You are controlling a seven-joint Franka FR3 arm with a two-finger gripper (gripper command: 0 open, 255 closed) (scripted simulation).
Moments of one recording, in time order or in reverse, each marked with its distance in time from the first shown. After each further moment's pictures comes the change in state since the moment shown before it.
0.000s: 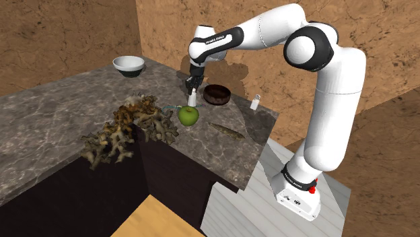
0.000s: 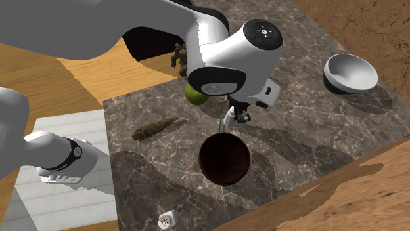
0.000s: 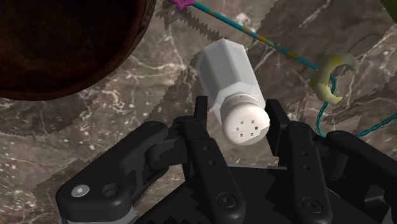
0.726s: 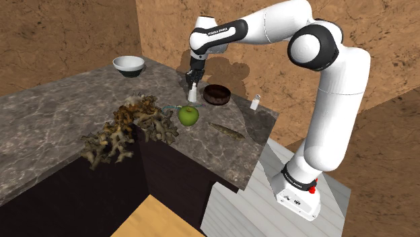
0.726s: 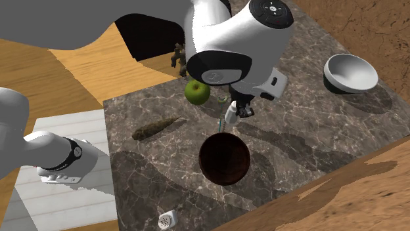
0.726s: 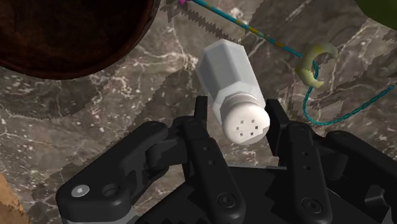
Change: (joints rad) arm 0.000 -0.033 -0.003 0.046 -0.009 -0.080 0.011
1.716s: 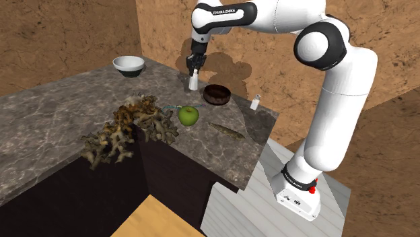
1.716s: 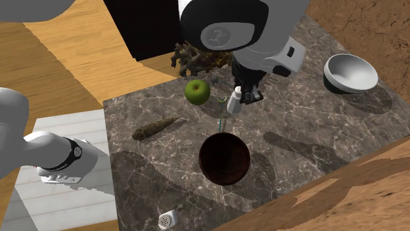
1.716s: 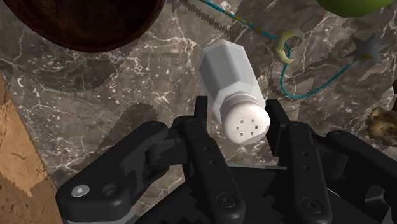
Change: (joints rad) arm 0.000 -0.050 -0.004 0.133 -0.014 -0.182 0.023
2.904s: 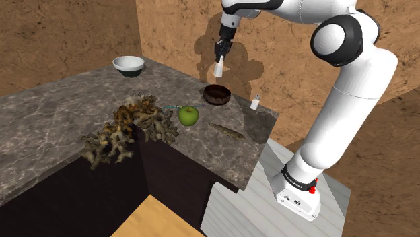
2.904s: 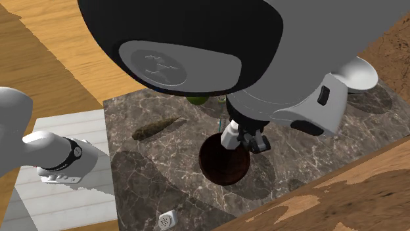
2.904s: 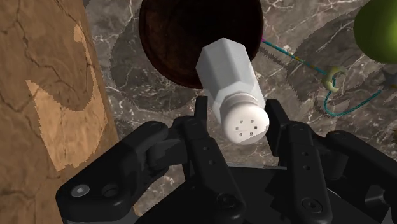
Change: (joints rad) arm -0.133 -0.139 -0.090 -0.013 0.004 -0.149 -0.207
